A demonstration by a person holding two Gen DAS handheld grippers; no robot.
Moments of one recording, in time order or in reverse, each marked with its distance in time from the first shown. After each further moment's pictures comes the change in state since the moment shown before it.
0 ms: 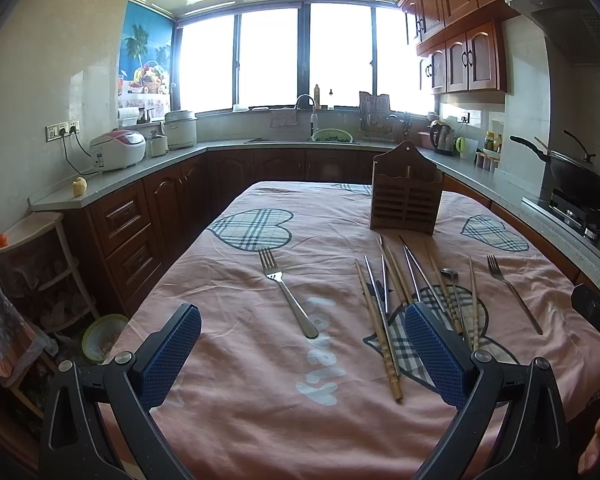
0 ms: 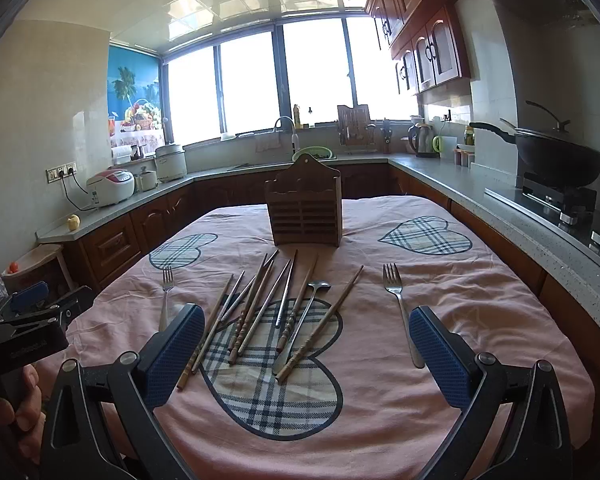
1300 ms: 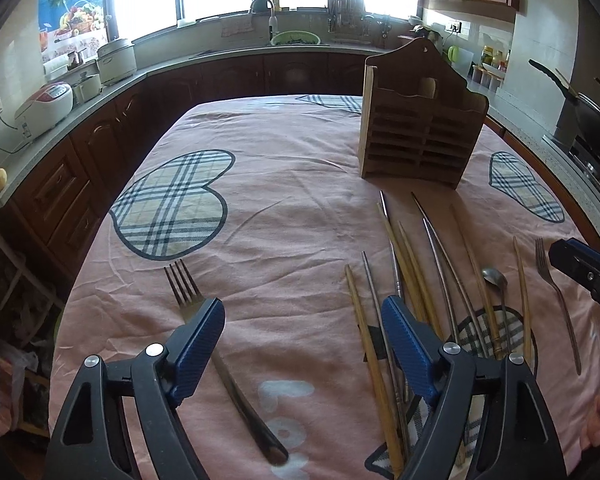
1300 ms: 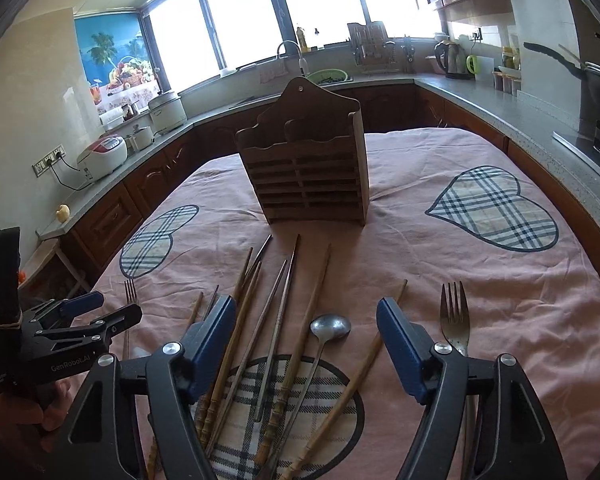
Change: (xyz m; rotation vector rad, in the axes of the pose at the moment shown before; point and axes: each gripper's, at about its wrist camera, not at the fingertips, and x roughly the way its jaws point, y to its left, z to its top) left arm 0.207 -0.016 0.107 0.085 0.390 -0.082; right arm 0.192 -0.025 0.057 0.081 0.318 0.114
